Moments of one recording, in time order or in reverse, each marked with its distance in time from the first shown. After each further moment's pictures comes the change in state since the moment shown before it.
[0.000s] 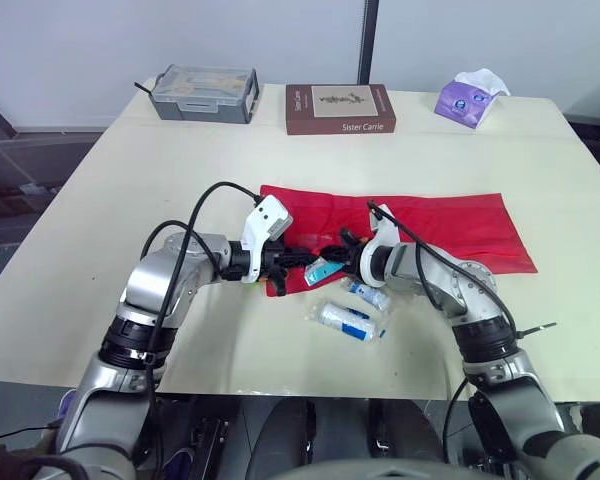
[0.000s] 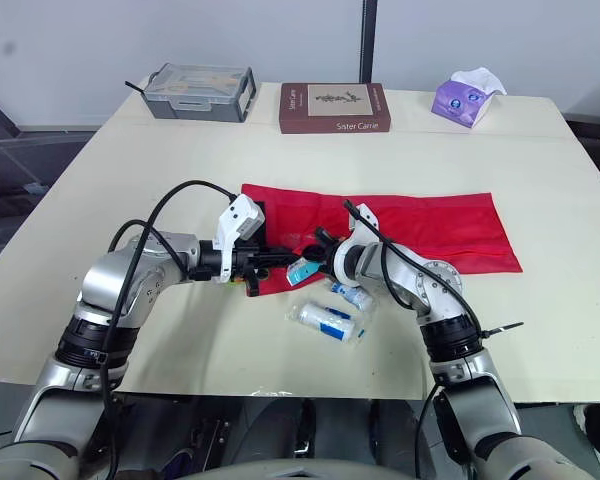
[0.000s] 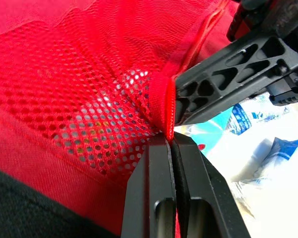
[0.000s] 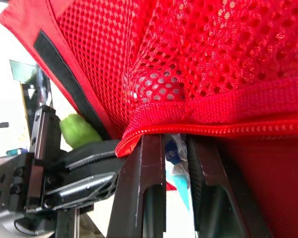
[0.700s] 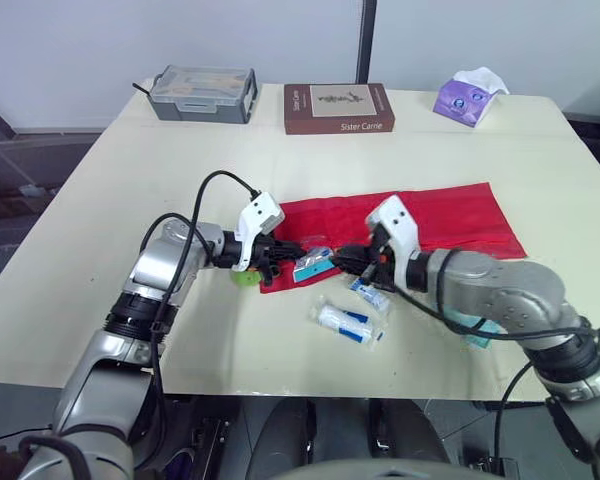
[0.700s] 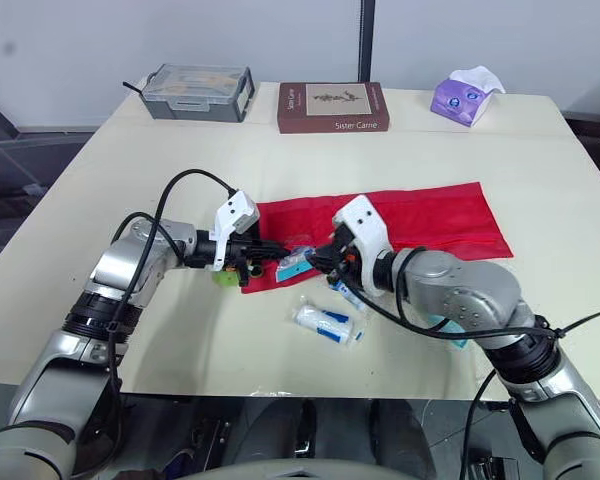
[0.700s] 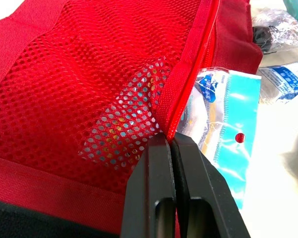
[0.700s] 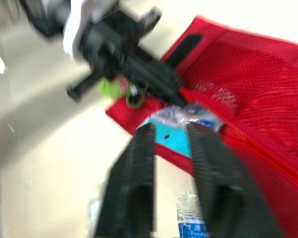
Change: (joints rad) left arm -0.117 0.027 -0.082 0.317 0.106 -0.251 -0.151; right arm -0.018 -0.414 0.296 -0.467 -0.921 0.075 0.960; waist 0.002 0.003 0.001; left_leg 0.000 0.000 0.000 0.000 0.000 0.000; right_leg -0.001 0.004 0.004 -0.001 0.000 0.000
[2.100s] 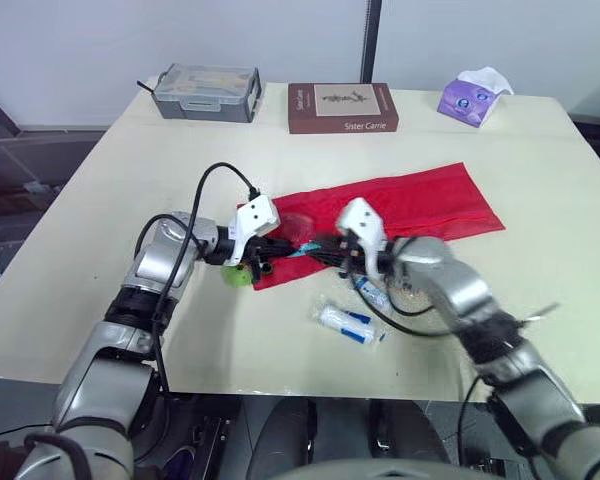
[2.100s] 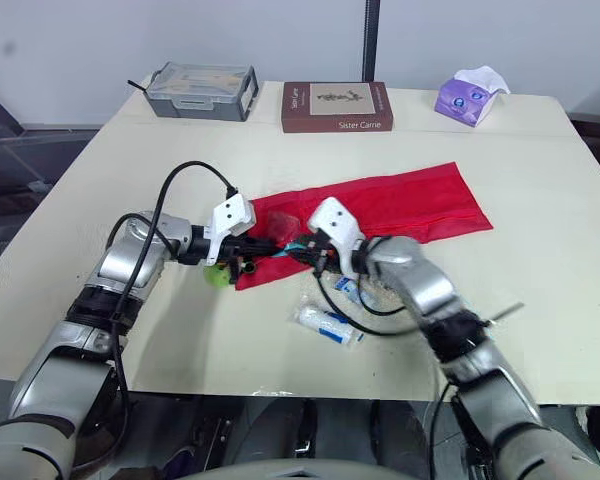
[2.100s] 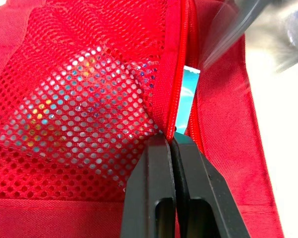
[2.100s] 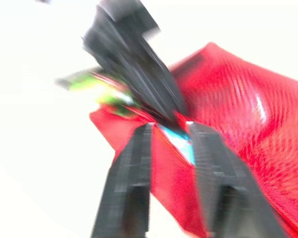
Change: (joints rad) left arm -0.052 0.016 -0.029 0.242 0.171 -0.405 -0.087; right arm 0.039 0.173 -0.135 0.224 -0.505 -0.395 0.605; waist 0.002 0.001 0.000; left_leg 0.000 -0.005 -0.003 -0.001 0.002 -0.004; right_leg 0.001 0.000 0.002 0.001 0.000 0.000
